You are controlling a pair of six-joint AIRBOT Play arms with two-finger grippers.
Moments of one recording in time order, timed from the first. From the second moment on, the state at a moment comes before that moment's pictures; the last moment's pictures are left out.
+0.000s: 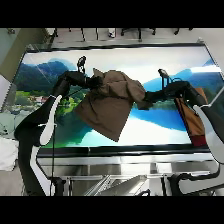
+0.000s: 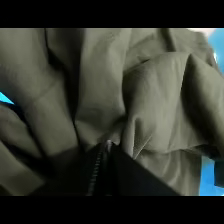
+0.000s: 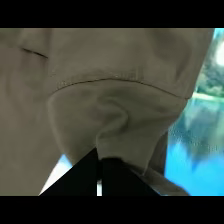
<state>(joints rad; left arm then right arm) -0.26 -2.03 1.90 -2.17 0.90 1.66 0.02 -1.61 1.22 2.26 -0.89 -1.97</state>
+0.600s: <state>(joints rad) -0.15 -1.64 1.69 -2.17 1.35 1.45 -0.05 -1.65 1.29 2.26 -1.02 -1.97</state>
